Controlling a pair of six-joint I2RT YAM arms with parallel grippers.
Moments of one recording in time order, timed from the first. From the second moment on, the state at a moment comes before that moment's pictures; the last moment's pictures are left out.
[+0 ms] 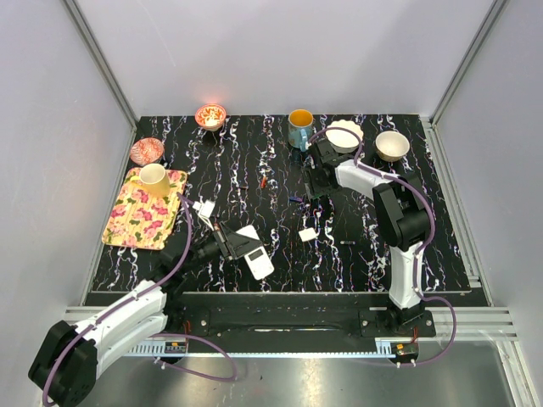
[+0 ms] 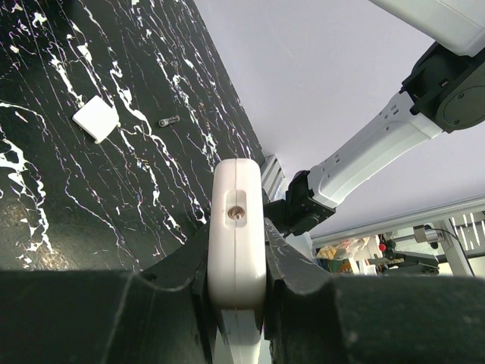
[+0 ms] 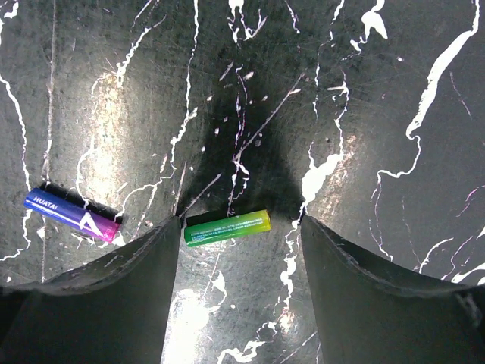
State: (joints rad) left arm -0.56 0.73 0.14 0.58 0.50 -1.04; right arm 0.44 2.05 1.44 -0.45 0.11 0.13
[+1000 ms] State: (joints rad) left arm -0.56 0.74 0.14 0.60 0.50 -1.04; right arm 0.44 2.02 1.39 -0.40 0.11 0.31
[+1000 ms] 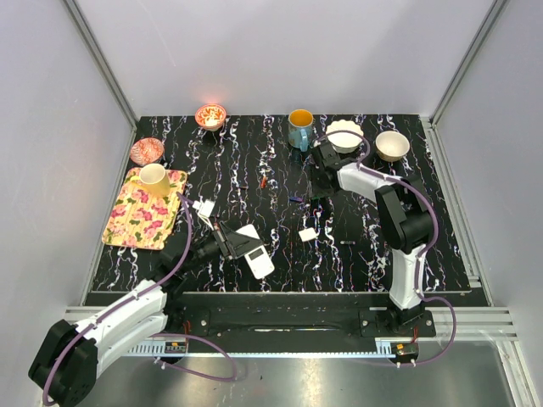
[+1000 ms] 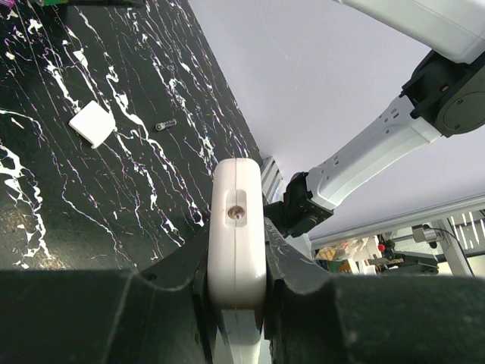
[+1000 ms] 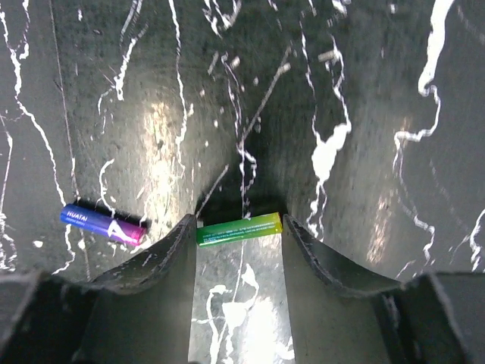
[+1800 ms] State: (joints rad) left arm -0.56 0.75 0.14 0.62 0.50 -1.05; right arm 0.44 1.91 1.25 -0.48 0.22 1.17
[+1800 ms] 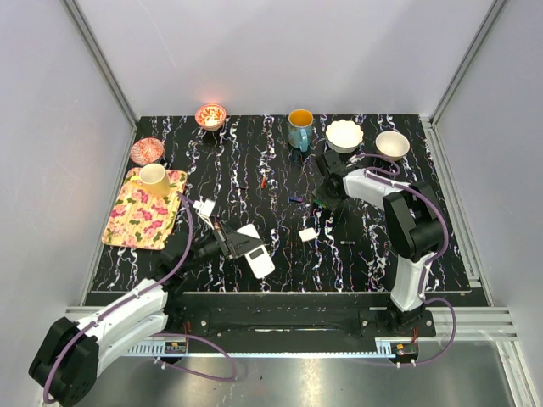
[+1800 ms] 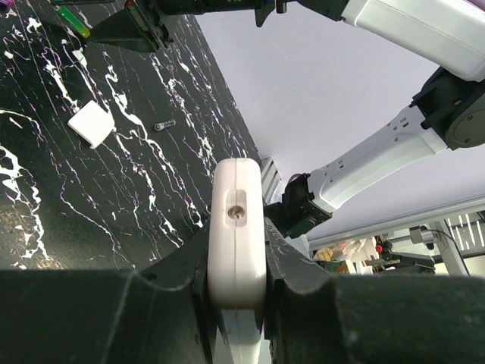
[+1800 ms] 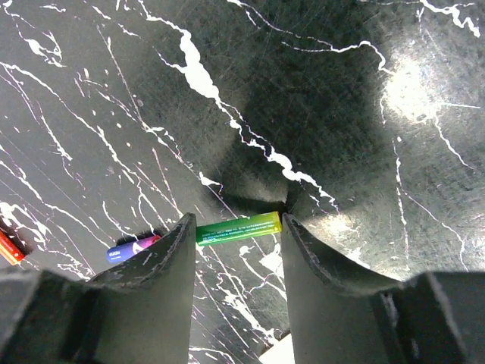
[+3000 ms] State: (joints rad) left arm -0.56 0.71 0.12 0.62 0.50 -1.06; right arm 0.45 1.82 1.33 -0.43 0.05 0.26
